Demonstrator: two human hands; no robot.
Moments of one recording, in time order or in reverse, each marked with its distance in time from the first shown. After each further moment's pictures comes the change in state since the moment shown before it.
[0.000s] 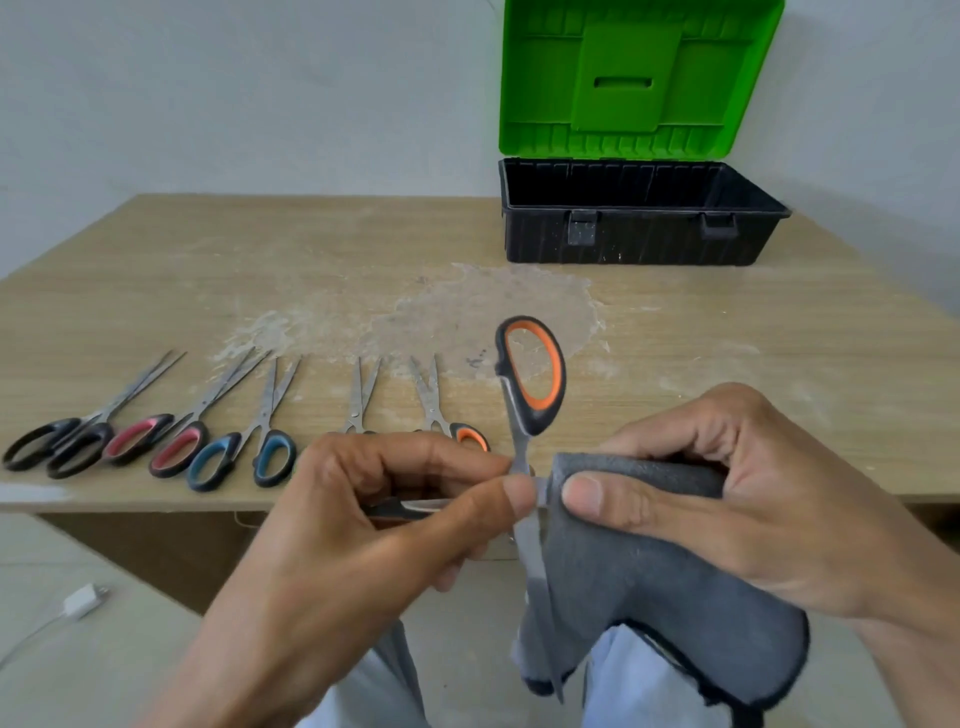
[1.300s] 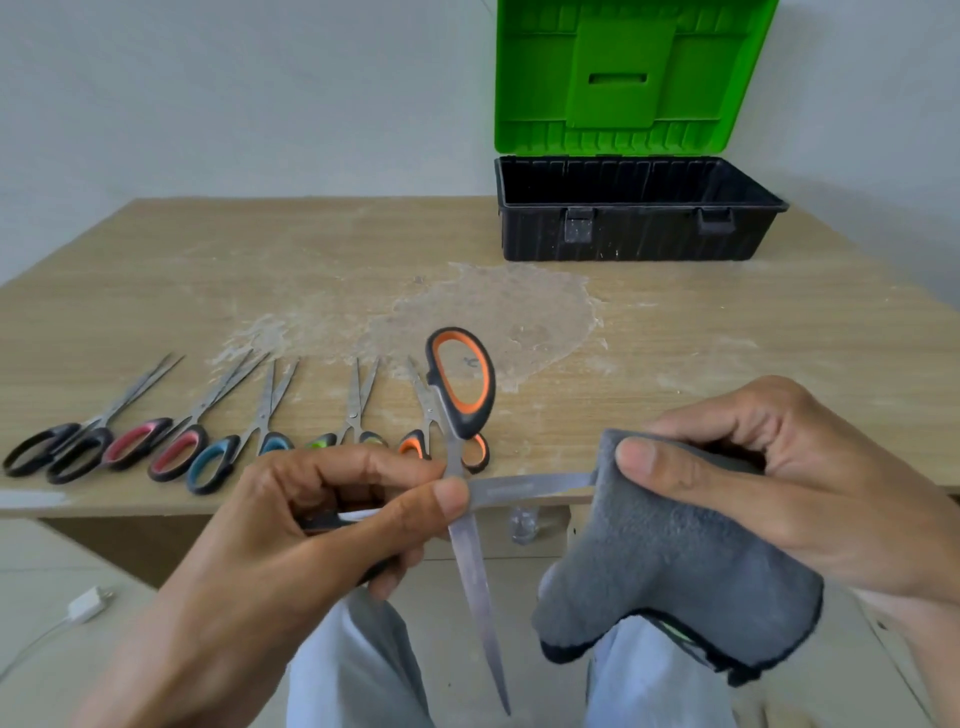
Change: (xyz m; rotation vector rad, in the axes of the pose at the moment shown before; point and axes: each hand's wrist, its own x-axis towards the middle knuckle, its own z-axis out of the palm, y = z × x) left_hand -0.003 -0.007 -0.021 -0.094 0.073 -0.100; right_hand -0.008 0.015 -0.018 -0.092 0.067 0.080
